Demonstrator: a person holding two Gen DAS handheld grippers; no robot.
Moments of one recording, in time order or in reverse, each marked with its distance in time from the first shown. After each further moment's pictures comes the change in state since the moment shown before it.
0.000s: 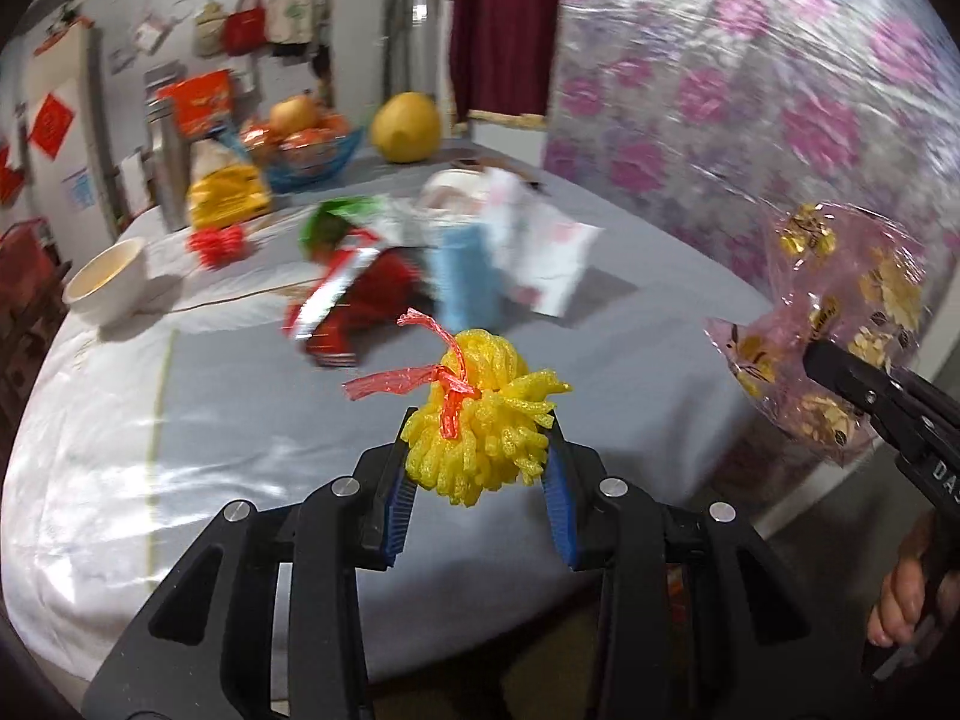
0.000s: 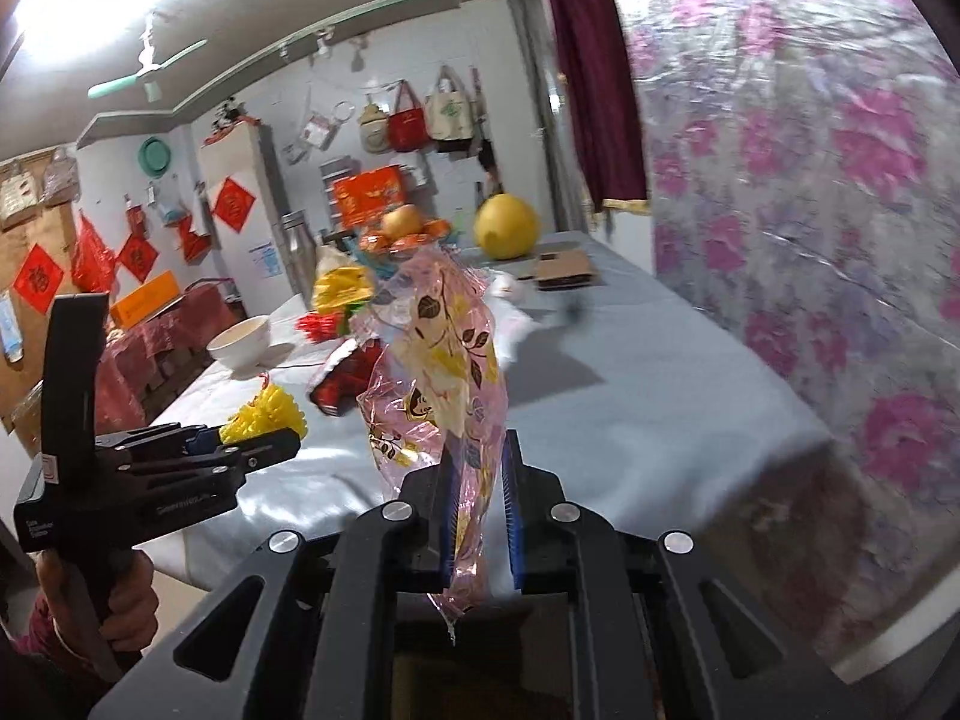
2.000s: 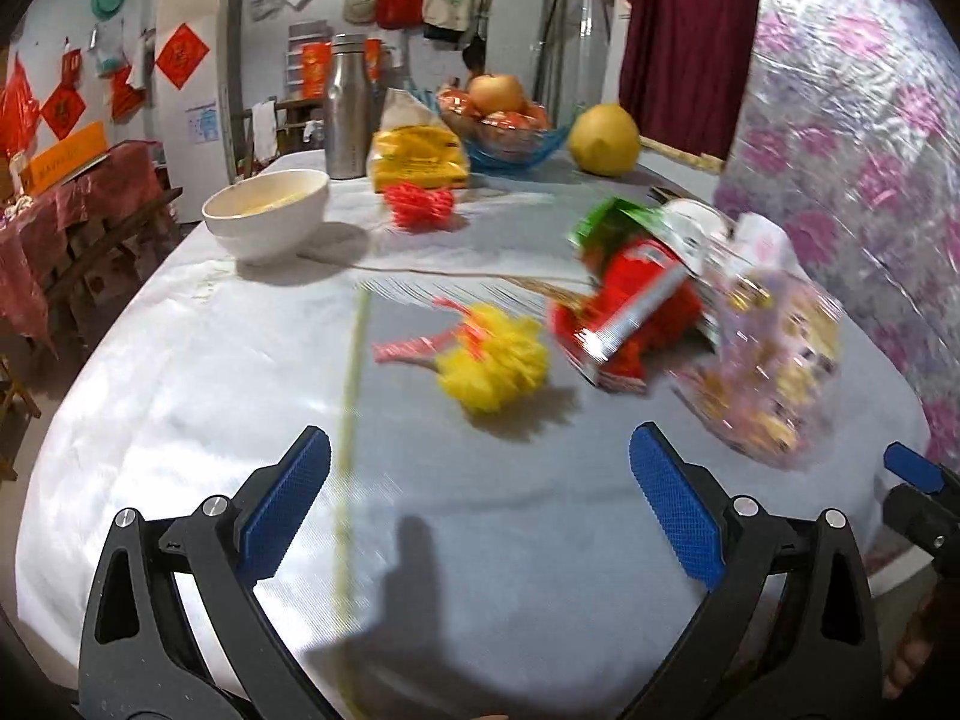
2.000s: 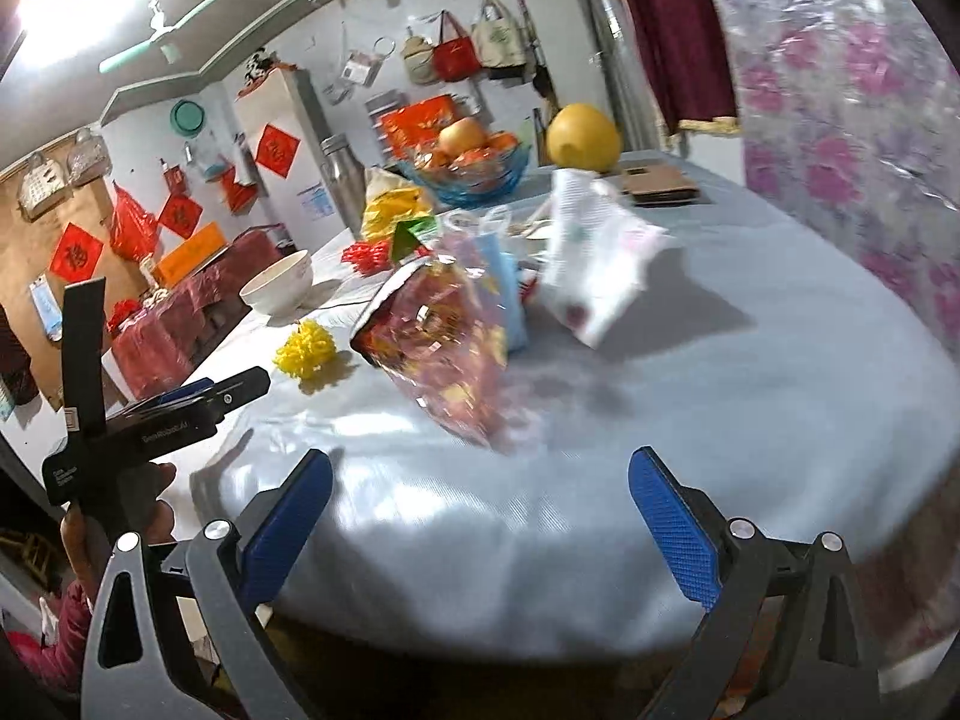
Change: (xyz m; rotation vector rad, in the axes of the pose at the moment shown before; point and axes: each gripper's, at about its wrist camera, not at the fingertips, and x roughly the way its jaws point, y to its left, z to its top) left arm 0.016 0.142 -0.010 -0.251 -0.034 0.249; right arm 0.122 0.058 0.004 -0.004 0.202 0.203
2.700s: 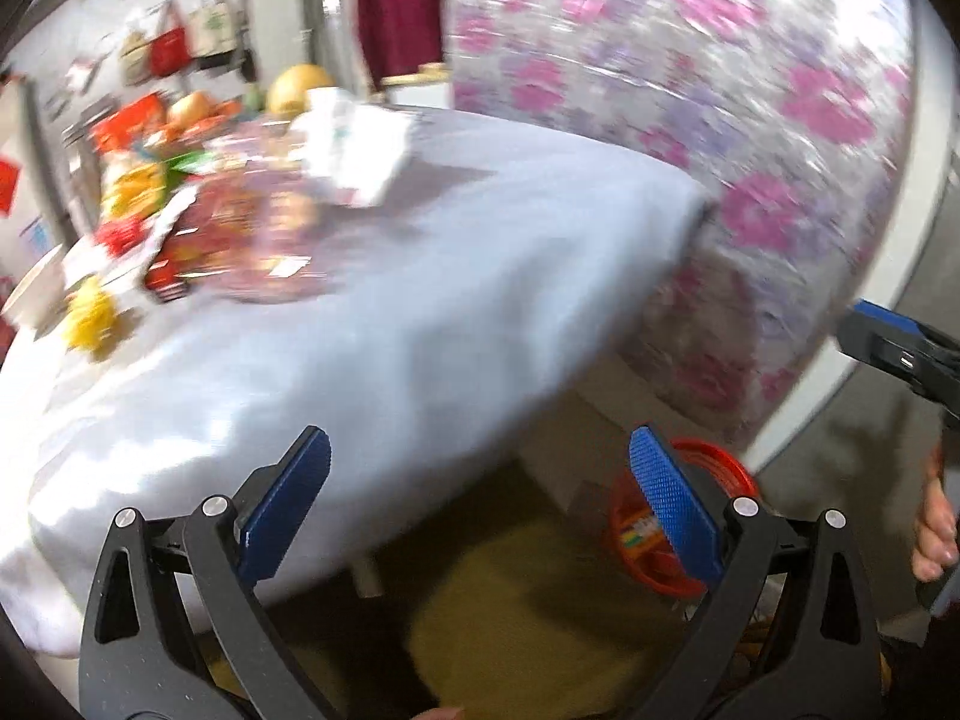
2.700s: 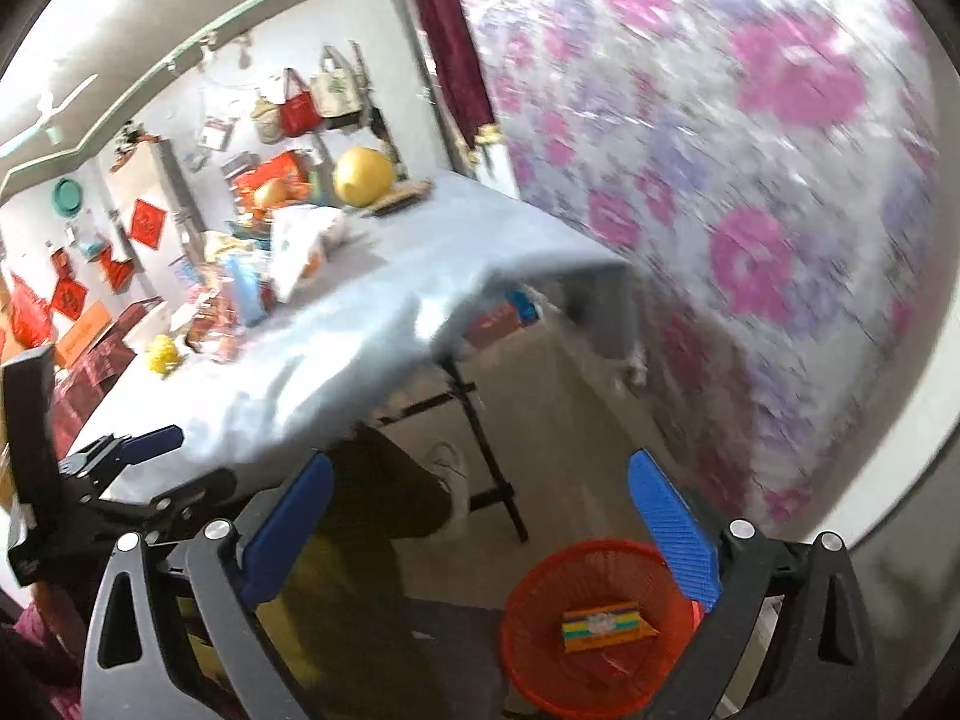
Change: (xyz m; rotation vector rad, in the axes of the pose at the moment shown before) left arm -0.037 -0.197 -0.103 0.381 0.074 -0.259; right arm -0.156 -0.127 -0.106 0.182 -0.117 -0.275
